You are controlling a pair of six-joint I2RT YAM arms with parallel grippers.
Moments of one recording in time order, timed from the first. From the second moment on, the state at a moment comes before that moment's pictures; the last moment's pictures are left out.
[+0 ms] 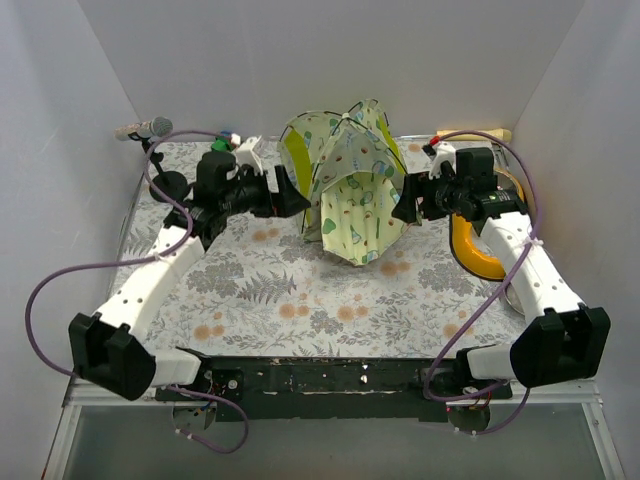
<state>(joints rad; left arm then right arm) -0.37 1.36 1.30 -0.37 0.44 -0.38 0.20 1.30 1.23 -0.61 -0.46 0.06</state>
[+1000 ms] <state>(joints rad) -0.67 1.57 0.96 0.05 0.14 -0.67 0.30 1.47 1.16 -0.48 -0.24 -0.03</state>
